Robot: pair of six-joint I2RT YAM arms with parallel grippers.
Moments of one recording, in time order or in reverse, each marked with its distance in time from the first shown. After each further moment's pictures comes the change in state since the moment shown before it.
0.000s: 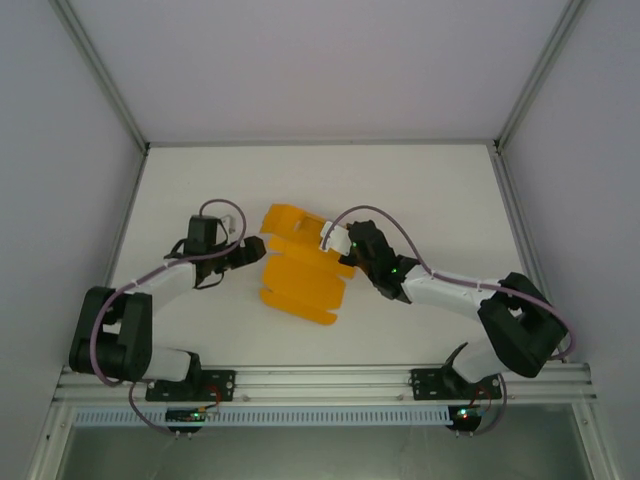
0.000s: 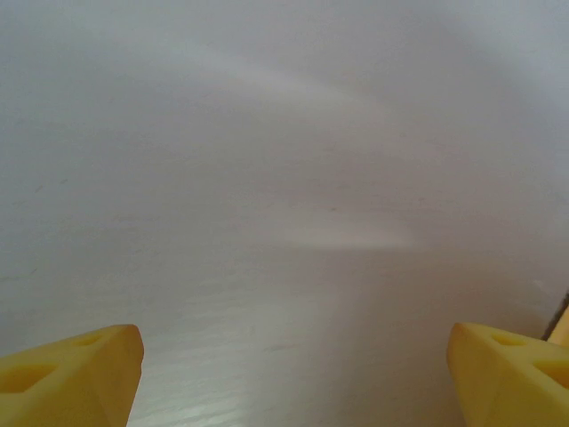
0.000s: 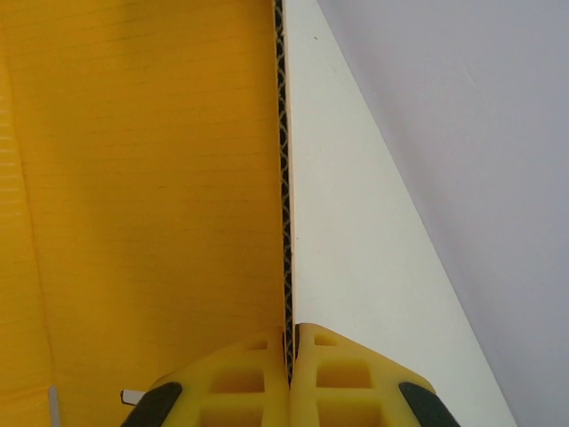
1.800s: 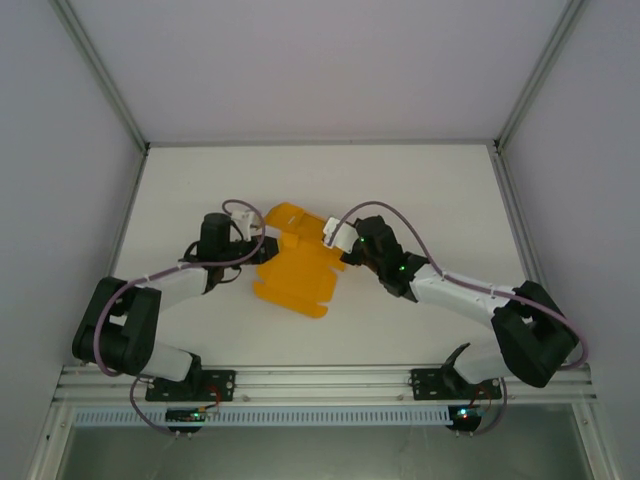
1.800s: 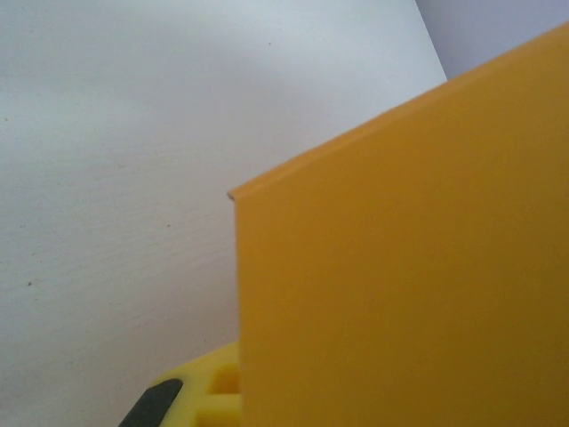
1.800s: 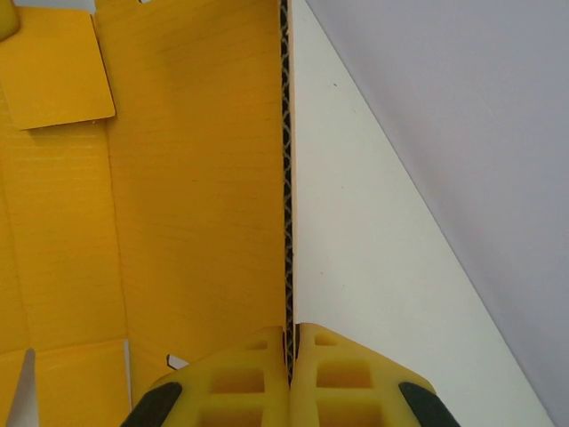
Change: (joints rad) left arm -0.115 0.049 -0.041 0.348 0.249 -0.032; right arm -0.028 -0.064 0.014 -0.053 -0.153 0.038
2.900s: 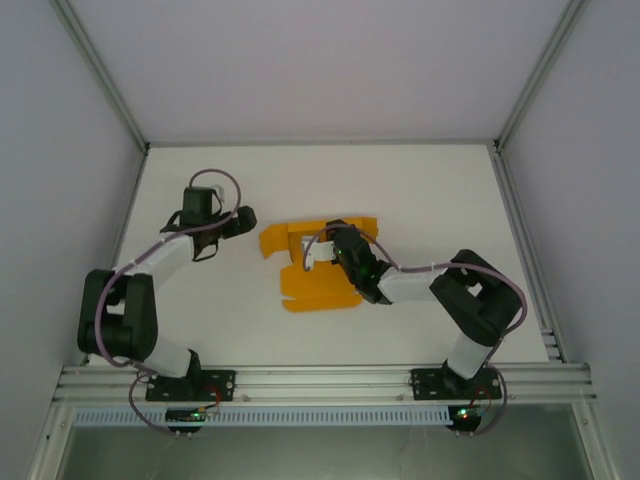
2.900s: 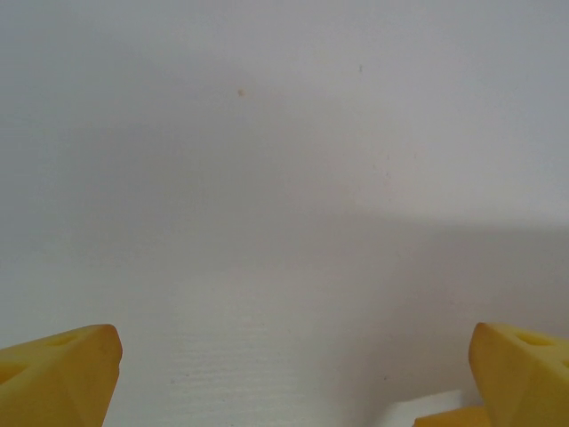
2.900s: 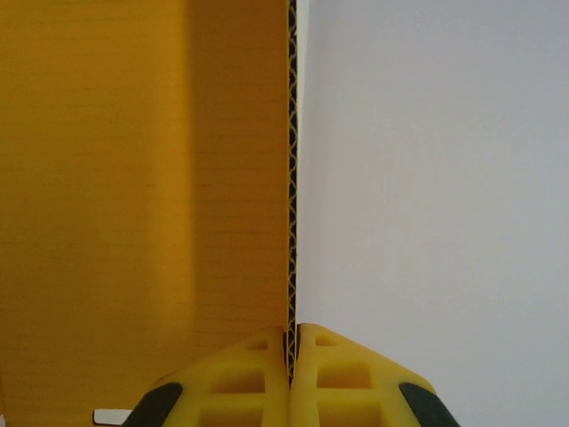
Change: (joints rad) left arm 0.159 0.082 0.292 -0.443 -0.441 0.097; right arm 0.082 0.330 -0.010 0.491 0.266 -0.712
